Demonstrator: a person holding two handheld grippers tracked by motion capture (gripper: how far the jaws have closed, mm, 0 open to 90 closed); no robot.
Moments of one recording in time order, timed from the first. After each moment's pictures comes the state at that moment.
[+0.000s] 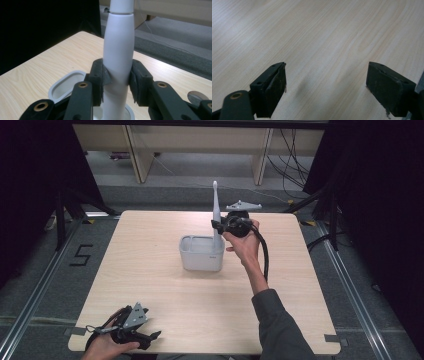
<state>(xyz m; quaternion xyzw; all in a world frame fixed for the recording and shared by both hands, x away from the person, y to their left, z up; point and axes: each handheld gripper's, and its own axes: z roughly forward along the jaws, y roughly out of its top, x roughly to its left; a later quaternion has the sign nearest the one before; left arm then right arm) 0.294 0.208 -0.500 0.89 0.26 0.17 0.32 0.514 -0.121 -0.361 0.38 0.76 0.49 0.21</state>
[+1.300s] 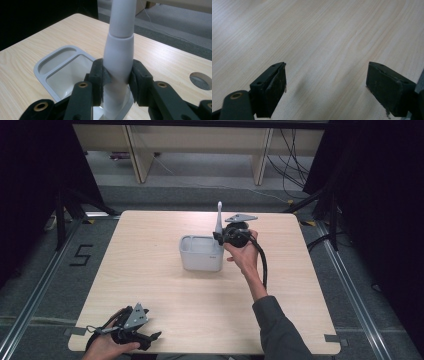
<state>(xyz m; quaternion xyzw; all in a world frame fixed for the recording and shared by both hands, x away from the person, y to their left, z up) 0.293 0.207 -0.502 0.89 0.27 0.16 0.32 0.510 -0.122 -0.398 0.40 0.77 0.46 0.20</state>
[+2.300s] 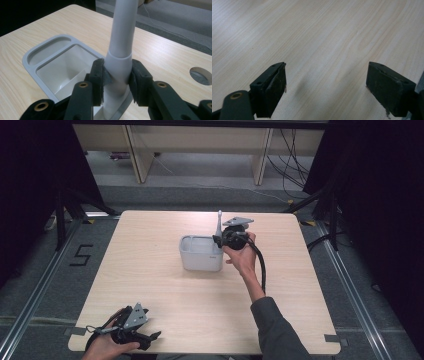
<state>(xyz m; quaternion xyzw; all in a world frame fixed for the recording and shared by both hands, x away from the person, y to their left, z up) 0.293 0.207 -0.501 0.89 0.26 0.17 0.32 0.512 -0.119 -0.410 0.40 0.79 0.43 0.20</state>
